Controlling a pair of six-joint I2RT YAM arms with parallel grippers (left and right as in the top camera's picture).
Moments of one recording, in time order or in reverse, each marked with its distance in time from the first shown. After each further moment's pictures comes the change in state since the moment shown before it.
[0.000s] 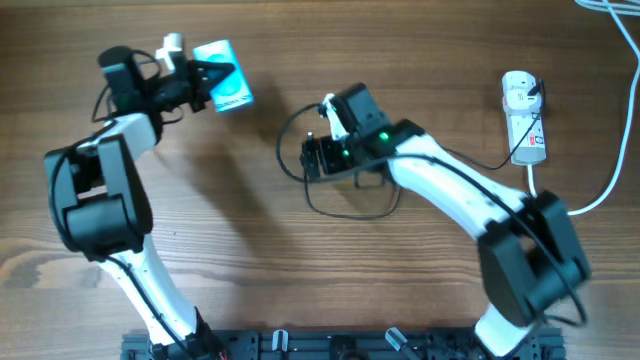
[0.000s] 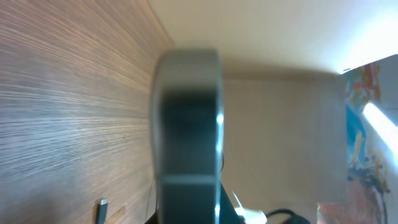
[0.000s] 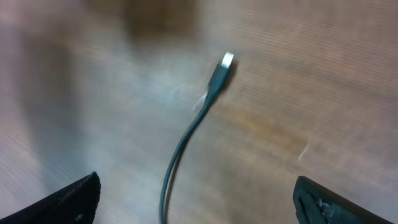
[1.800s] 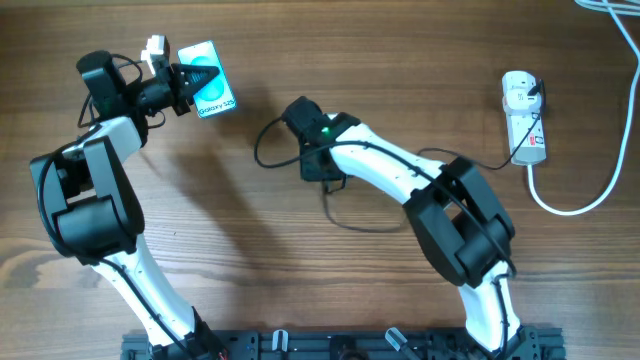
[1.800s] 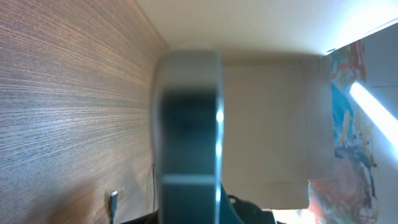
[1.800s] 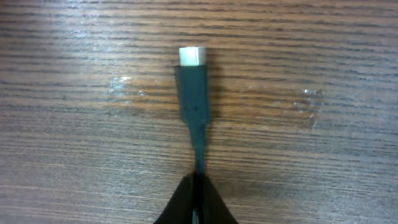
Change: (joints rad) left arm 0.055 0.000 0.000 0.022 0.117 0.027; right arm 0.105 0.282 0.230 -0.264 0.237 0.341
